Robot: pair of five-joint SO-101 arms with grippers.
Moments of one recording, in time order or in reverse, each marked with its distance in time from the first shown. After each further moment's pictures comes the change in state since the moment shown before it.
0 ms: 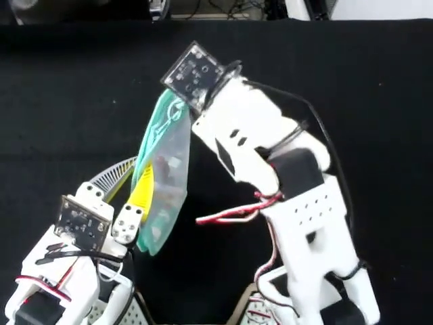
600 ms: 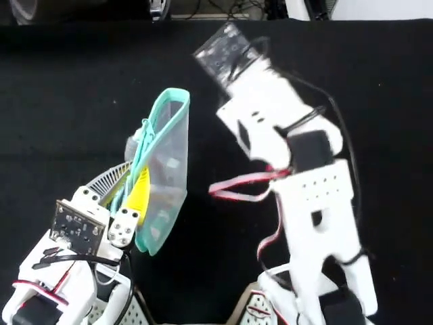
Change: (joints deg) left arm 1.1 -0.1 0.0 0.4 0.1; right arm -0.1 -1.1 -3.6 6.2 -3.9
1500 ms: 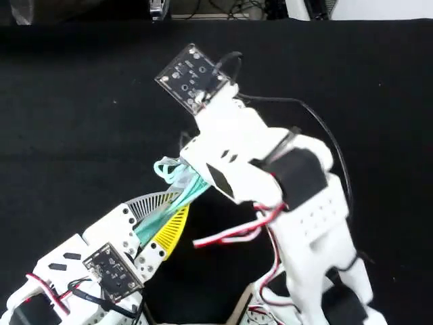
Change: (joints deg) left arm 19.3 -0.3 4.3 2.7 -10.9; right arm -13.7 4.4 -14.5 24.9 -12.1
